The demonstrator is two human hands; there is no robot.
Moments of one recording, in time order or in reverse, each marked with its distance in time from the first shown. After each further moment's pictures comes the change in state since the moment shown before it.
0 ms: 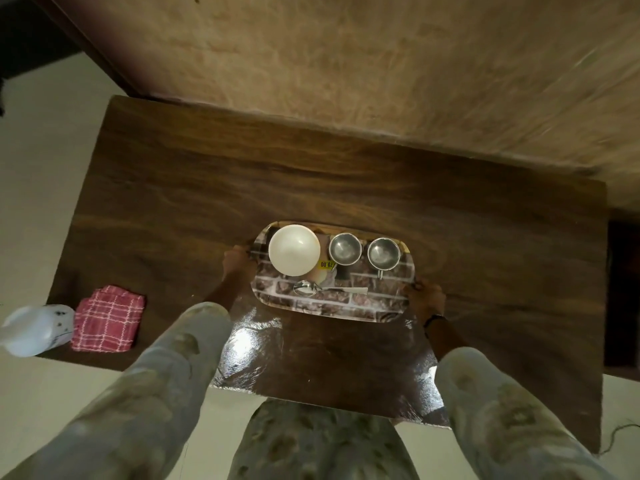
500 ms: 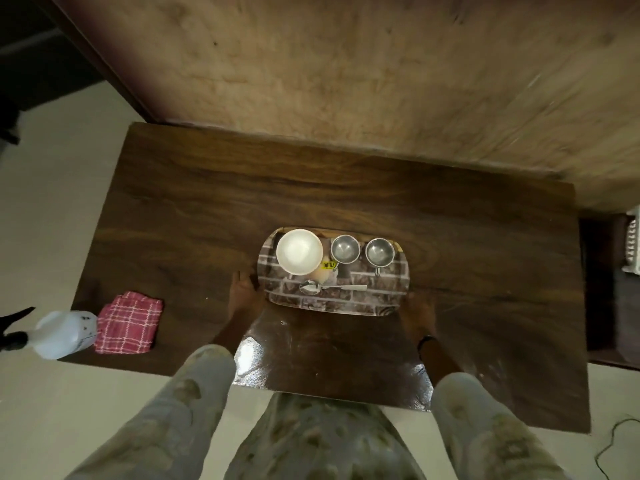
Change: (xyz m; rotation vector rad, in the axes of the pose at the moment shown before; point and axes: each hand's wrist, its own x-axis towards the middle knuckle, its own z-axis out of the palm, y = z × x) left_hand -0.041 -0.064 0.023 0.091 0.025 0.107; right_hand -0.053 0.028 -0.001 -0.389 -0.109 -0.231
